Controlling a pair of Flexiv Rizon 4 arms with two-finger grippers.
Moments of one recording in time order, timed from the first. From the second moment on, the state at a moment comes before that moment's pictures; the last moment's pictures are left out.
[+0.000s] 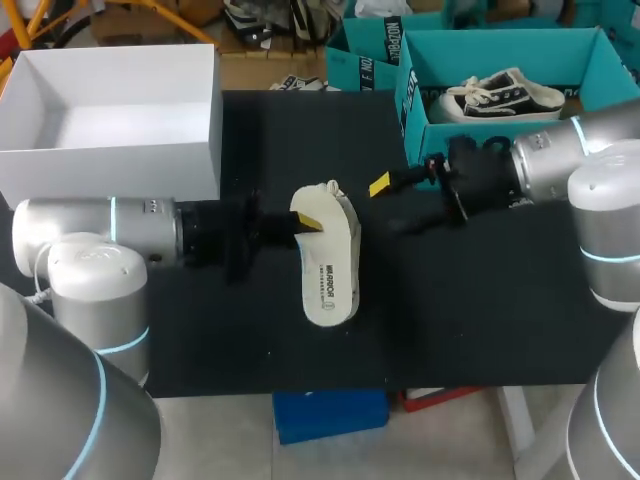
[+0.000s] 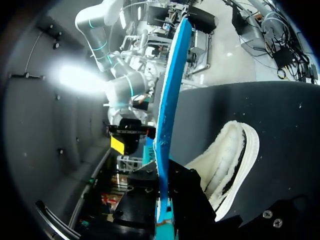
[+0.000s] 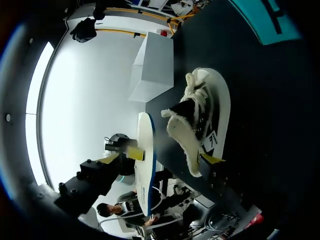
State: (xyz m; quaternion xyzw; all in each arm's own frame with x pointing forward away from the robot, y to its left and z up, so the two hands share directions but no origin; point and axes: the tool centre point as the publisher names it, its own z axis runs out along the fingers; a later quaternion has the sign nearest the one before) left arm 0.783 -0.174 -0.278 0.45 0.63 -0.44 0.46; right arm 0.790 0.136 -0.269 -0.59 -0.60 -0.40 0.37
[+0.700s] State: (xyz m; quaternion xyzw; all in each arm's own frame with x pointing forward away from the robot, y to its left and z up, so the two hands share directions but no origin) left arm 0.726 -0.148 -0.285 0.49 0.65 -0.45 0.37; right arm 0.708 0.098 -0.234 -0.68 -0.56 -0.39 0.28
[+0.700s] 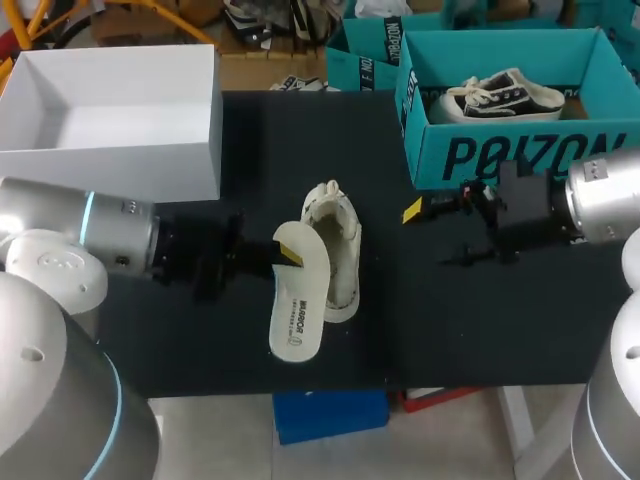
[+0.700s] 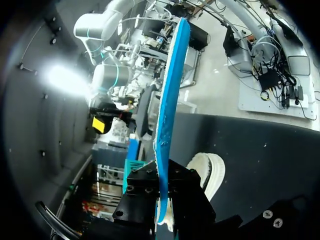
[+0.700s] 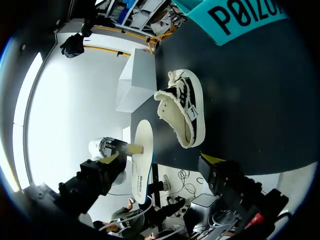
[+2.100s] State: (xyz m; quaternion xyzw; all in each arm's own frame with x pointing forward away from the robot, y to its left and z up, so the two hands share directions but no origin) left arm 0.724 -0.156 -0.316 0.55 0.67 -0.43 0.25; right arm 0.649 0.077 -0.215 -0.72 -0.50 -0.44 0.19
